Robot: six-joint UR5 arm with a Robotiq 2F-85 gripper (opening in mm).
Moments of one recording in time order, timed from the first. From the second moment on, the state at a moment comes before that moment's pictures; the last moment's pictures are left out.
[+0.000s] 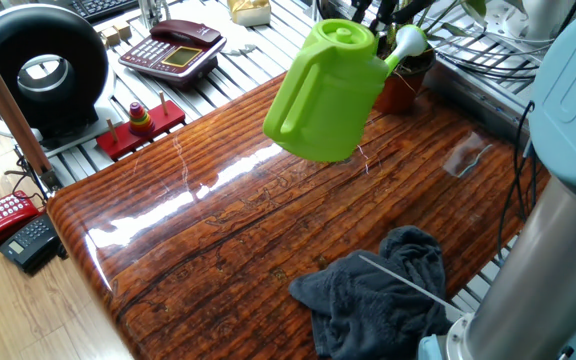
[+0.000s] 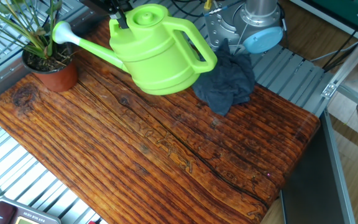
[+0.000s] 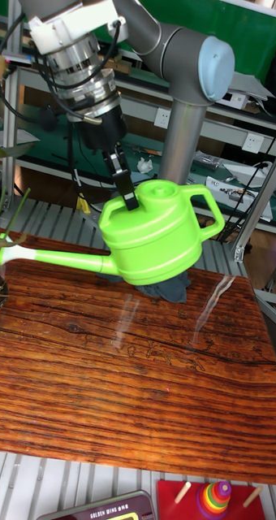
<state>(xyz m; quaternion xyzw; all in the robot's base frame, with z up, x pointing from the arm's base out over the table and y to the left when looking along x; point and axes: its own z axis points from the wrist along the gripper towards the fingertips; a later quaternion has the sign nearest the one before) 0.469 -0.024 0.322 -0.73 0.61 0.21 0.22</state>
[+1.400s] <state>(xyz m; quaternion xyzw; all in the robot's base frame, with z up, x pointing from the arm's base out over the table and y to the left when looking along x) 0.475 -0.050 0.303 -0.73 0.65 0.16 0.15</state>
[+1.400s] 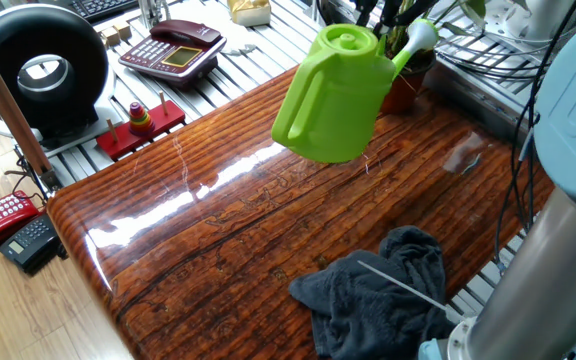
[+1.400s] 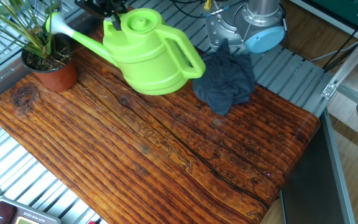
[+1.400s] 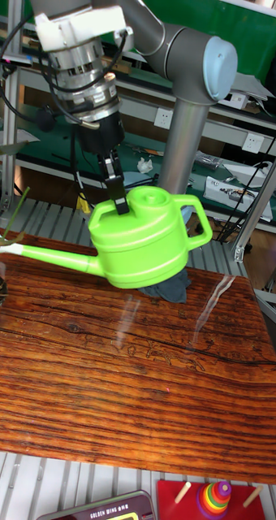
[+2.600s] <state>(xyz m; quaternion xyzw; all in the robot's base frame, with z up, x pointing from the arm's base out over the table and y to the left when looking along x) 0.494 -0.042 0.286 -0.64 0.75 0.12 0.10</state>
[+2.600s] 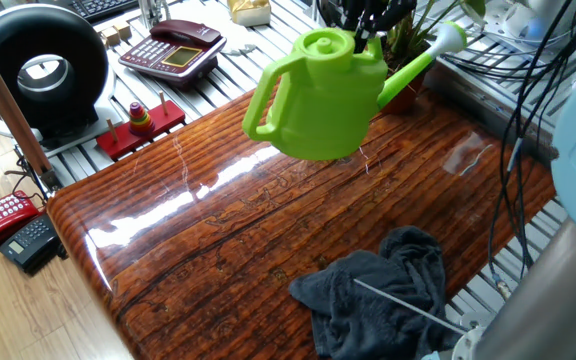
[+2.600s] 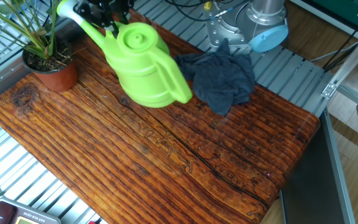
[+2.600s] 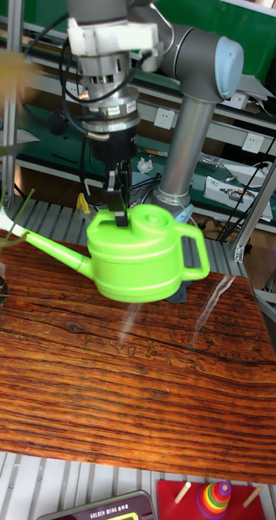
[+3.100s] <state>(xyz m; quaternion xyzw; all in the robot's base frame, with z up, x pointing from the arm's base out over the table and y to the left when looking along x) 0.508 -0.042 0.266 -0.62 0.77 0.09 0.08</state>
